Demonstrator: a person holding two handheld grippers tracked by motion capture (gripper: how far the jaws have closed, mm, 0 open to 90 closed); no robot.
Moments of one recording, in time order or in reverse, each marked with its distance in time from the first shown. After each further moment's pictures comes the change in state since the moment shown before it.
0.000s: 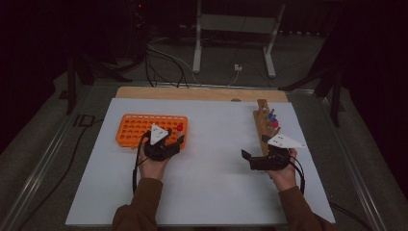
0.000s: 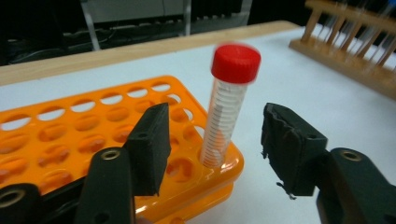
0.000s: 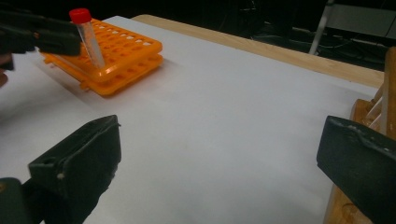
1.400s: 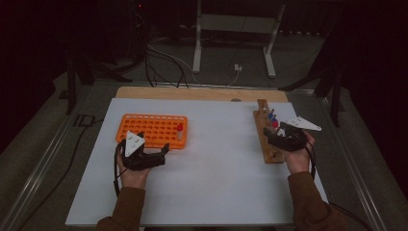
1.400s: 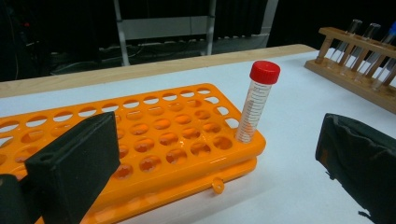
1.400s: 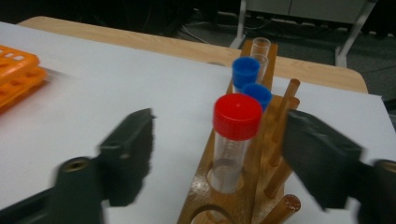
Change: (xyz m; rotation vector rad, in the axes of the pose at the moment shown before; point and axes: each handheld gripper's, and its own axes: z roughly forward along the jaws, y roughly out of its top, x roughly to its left) left arm 0.013 -0.006 -0.061 -0.064 0.103 -0.016; right arm -0.072 0.015 0.003 0.050 -0.265 0.110
